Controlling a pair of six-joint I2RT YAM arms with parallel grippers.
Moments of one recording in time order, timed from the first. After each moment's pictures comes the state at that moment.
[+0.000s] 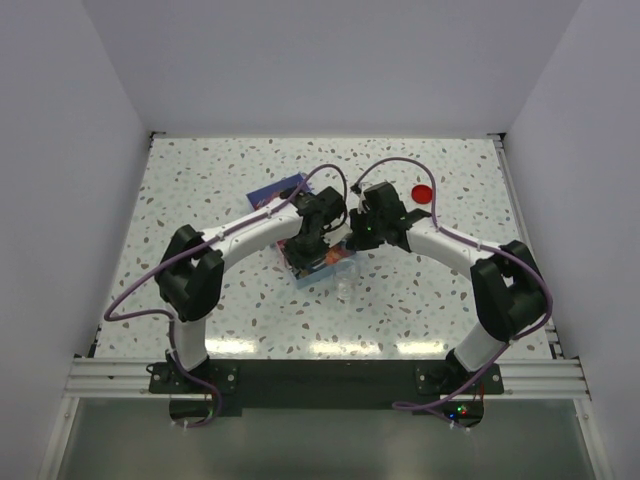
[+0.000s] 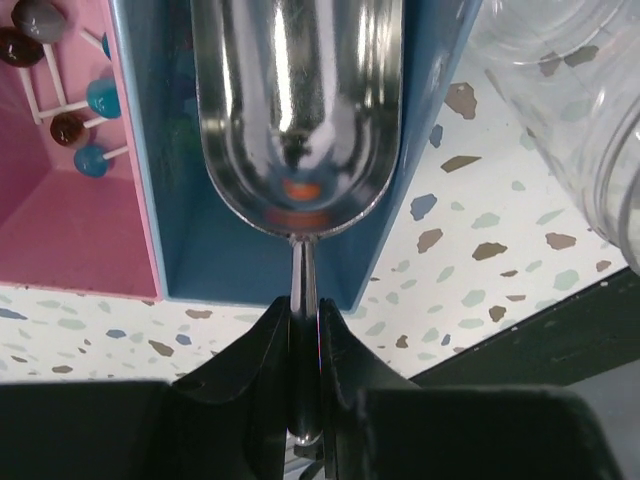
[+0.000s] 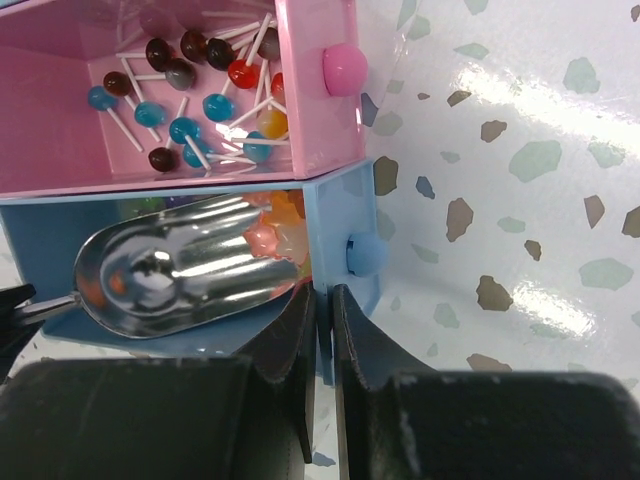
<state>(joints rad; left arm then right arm) -0.80 1.91 1.56 -1.15 -0.02 0.13 0.55 1.64 1.05 -0.29 -0.18 0.36</state>
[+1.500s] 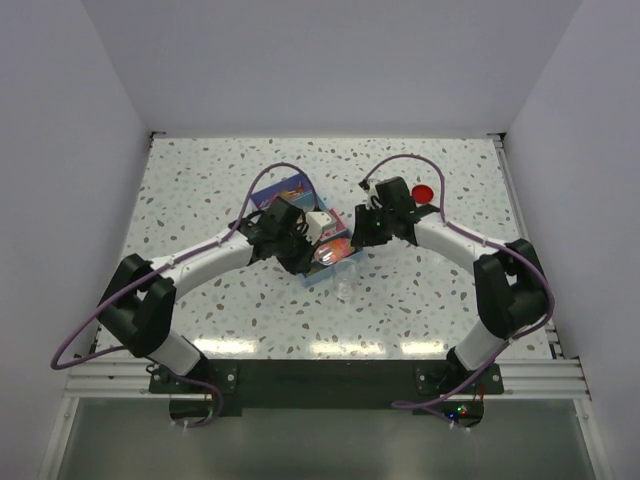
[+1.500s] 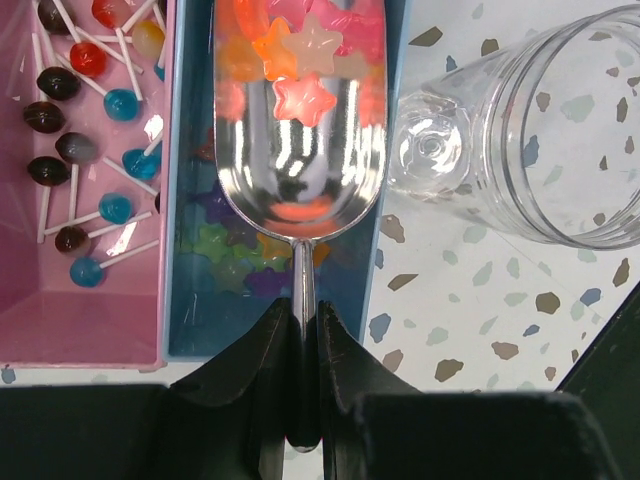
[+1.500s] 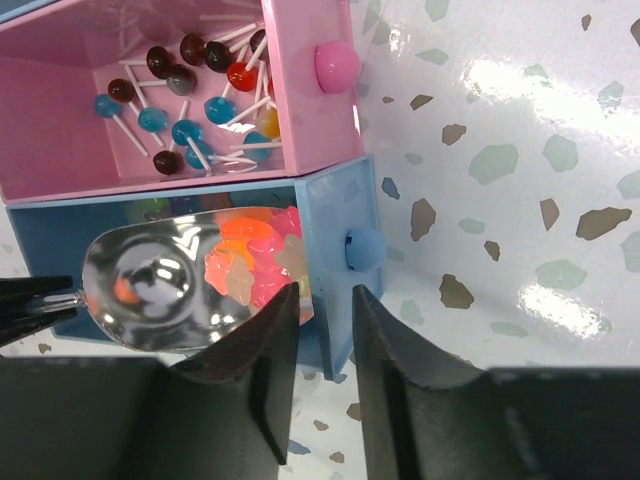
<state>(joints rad) -0.66 1.55 1.03 -0.45 0.28 0.12 0.46 1.65 1.06 -0.31 -0.24 0.30</state>
